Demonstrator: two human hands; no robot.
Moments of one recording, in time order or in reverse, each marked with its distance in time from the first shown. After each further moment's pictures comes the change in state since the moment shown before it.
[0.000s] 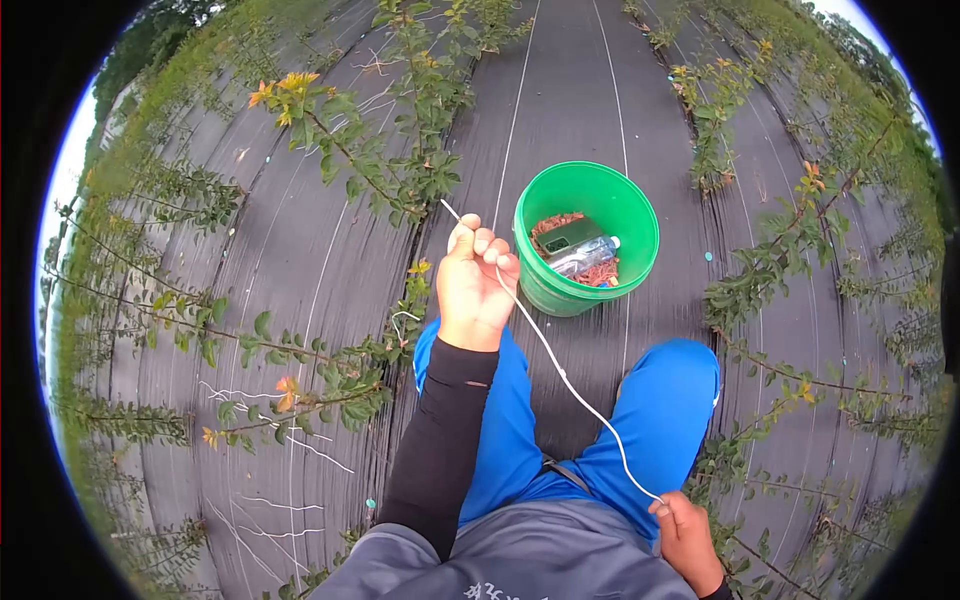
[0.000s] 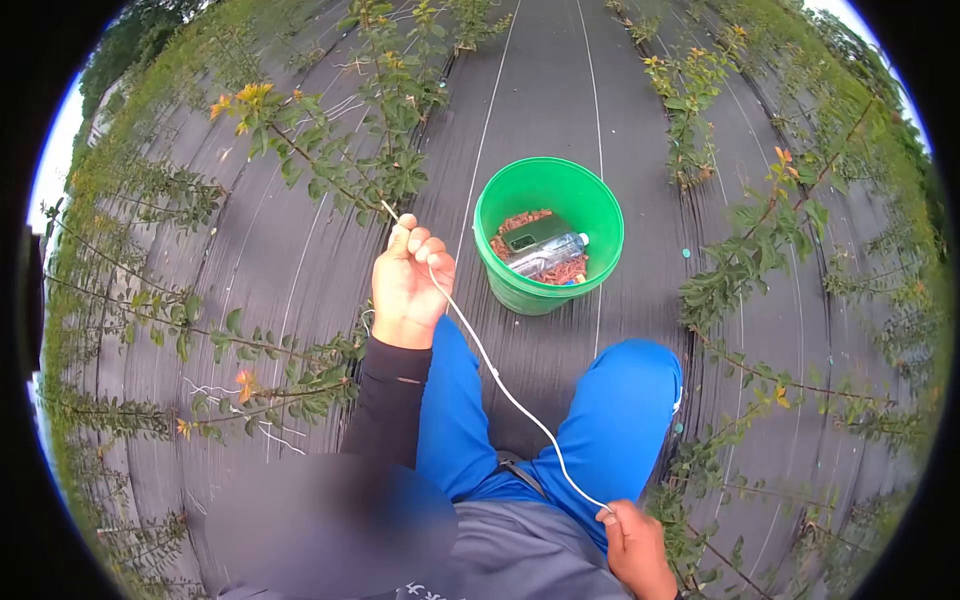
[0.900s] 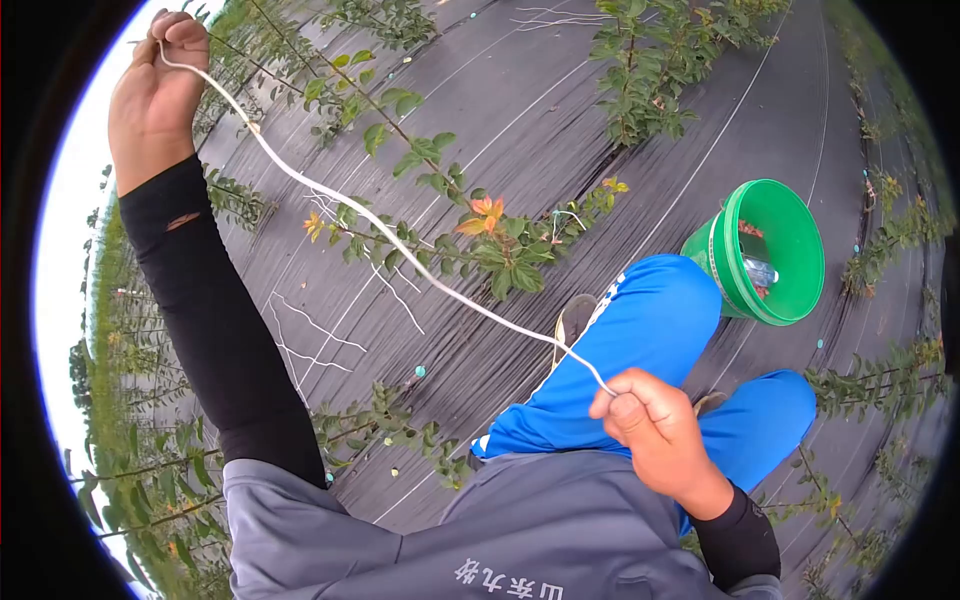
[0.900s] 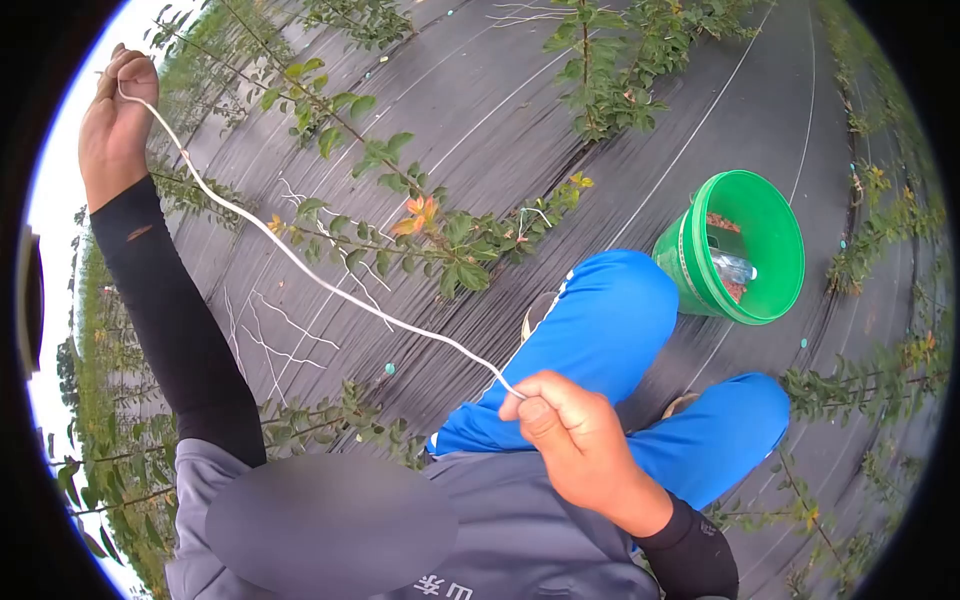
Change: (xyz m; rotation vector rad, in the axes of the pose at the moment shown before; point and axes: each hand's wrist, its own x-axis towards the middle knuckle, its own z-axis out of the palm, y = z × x) left_hand -0.234 0.441 0.154 0.635 -0.353 0.781; right_hand 0.105 -0.160 0.120 0.559 -0.922 -0.313
